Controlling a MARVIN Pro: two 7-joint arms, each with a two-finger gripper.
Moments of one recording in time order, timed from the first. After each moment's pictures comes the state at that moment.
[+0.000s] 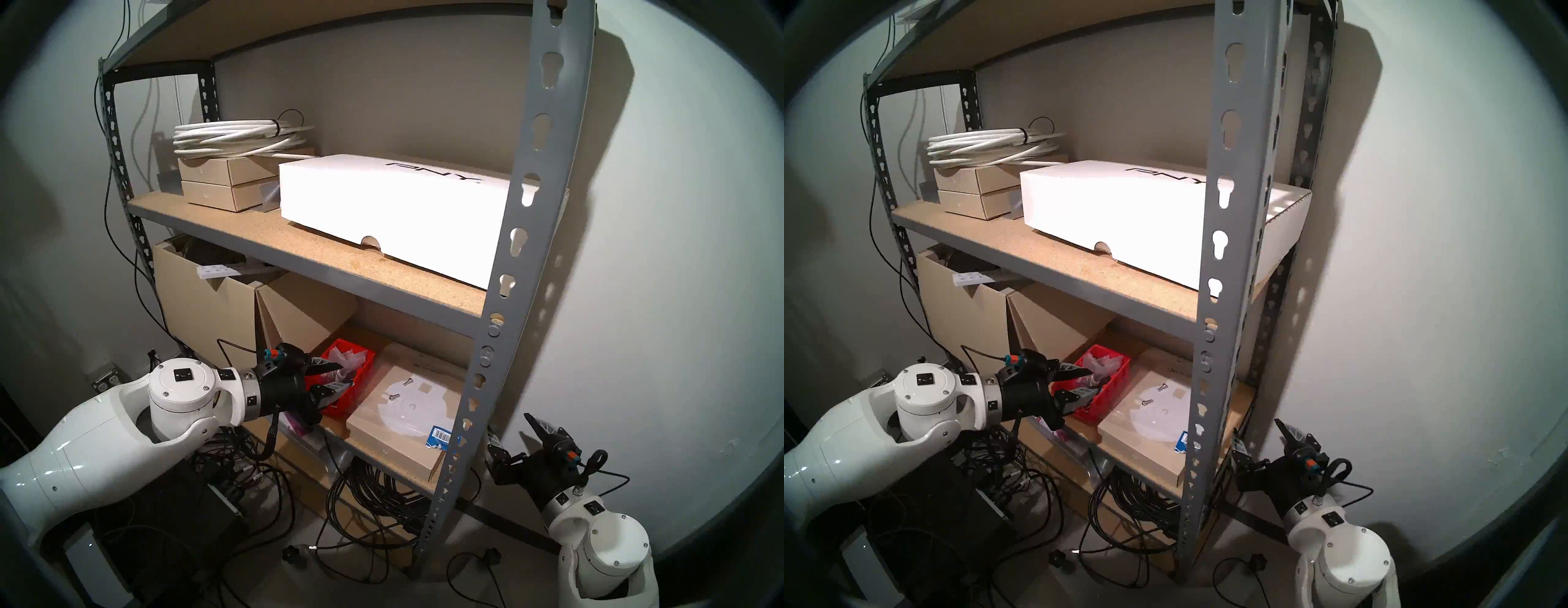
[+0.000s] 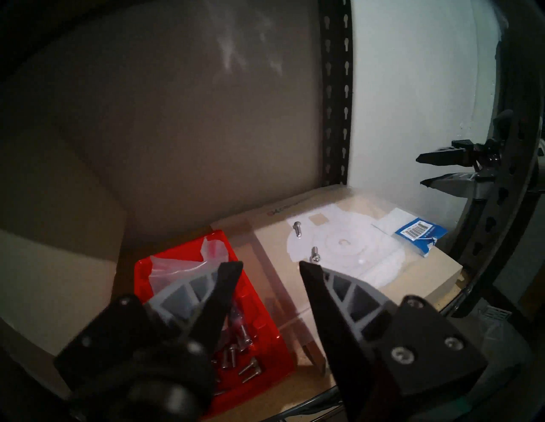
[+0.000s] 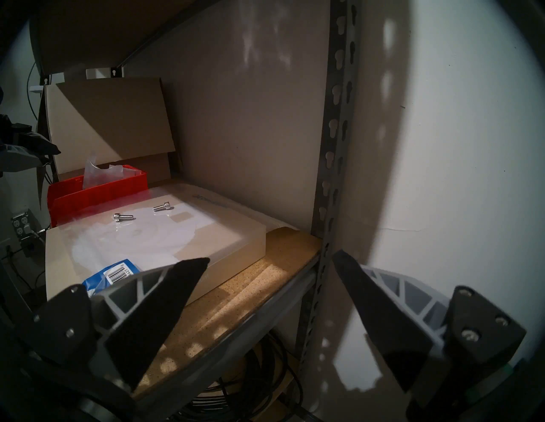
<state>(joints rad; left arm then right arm) 1.45 -0.52 -1.04 -1.95 -0.71 0.21 -0.33 -2.23 -1.70 1.75 -2.17 -0.12 0.10 0.42</state>
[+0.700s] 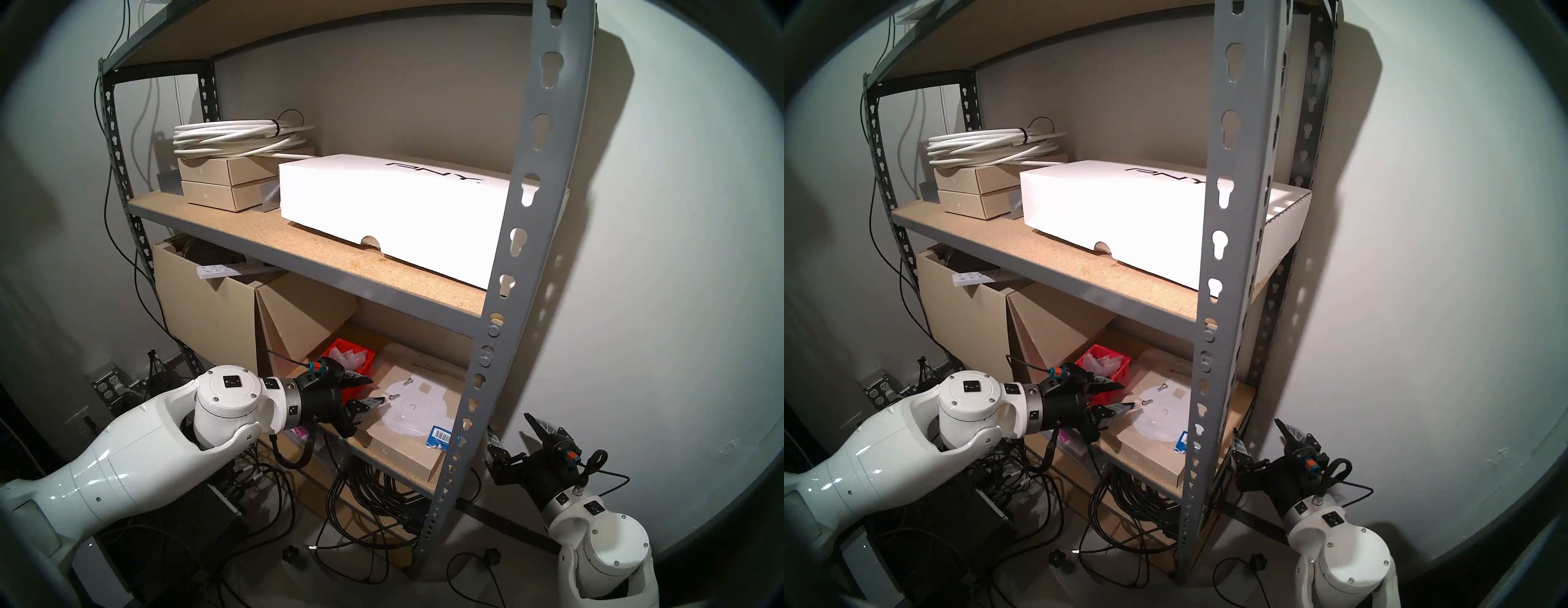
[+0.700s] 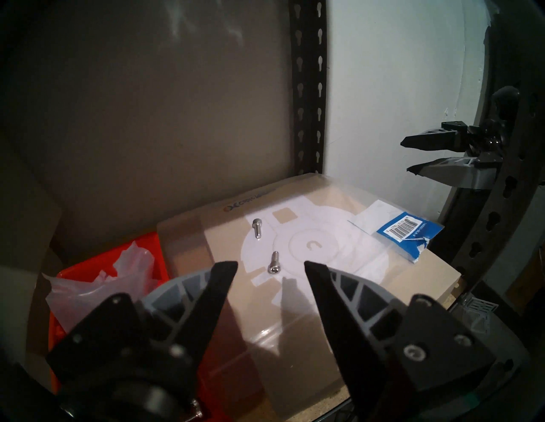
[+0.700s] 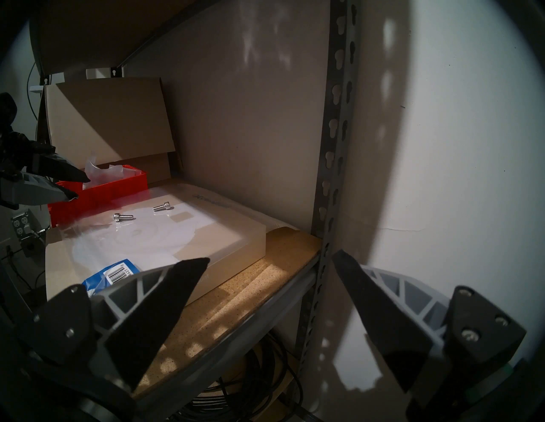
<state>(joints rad) 1.32 -0.68 -0.90 -1.86 -0.60 0.30 -0.36 -2.23 -1.71 1.75 -2.17 -0.12 0.10 0.42</state>
